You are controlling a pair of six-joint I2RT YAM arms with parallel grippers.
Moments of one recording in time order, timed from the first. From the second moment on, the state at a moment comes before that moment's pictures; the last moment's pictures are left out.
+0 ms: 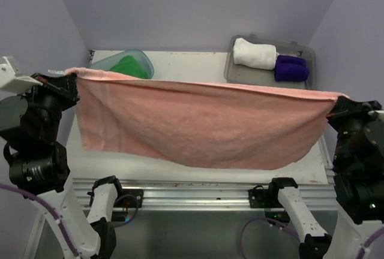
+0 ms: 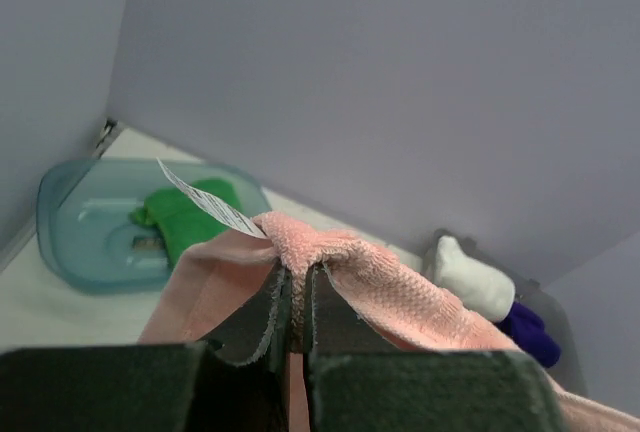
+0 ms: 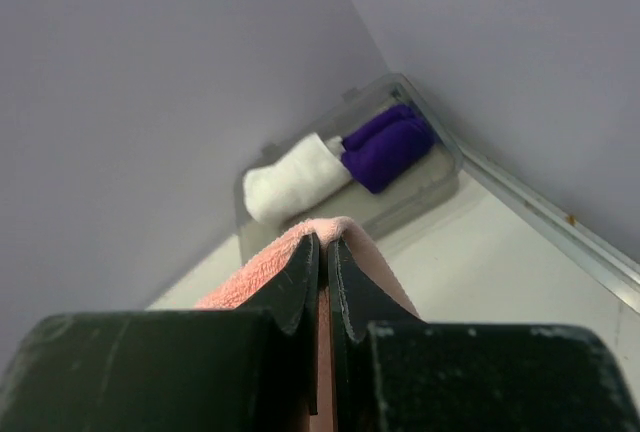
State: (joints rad) left arm 0.33 0.81 1.75 -0.84 0.22 -0.52; right arm 0.01 0.70 1.67 -0.96 0.51 0.58
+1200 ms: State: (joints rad) left arm 0.33 1.27 1.02 -0.67 0.17 -0.55; right arm 0.02 1.39 1.05 -0.55 0.29 0.67
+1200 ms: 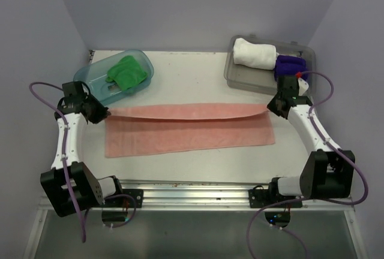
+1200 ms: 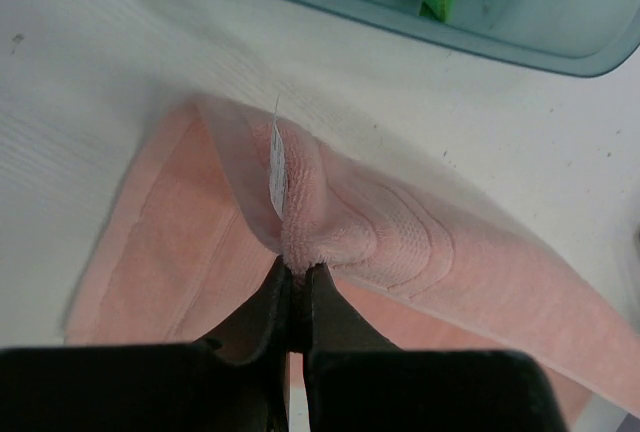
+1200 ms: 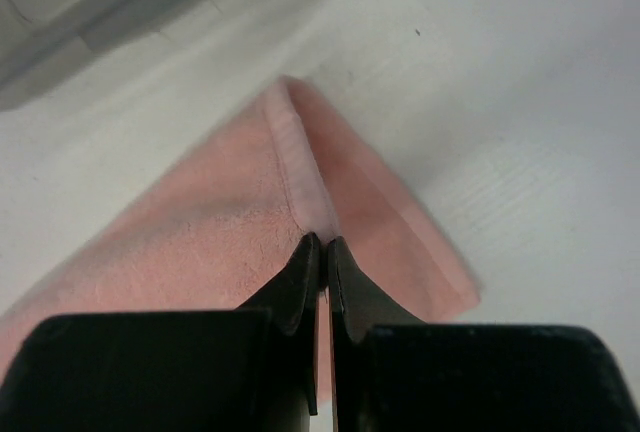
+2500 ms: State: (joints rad) left arm 0.33 1.03 0.75 -0.92 0.03 -0.60; right arm -0.02 1.07 0.74 -0.77 0.29 0.67
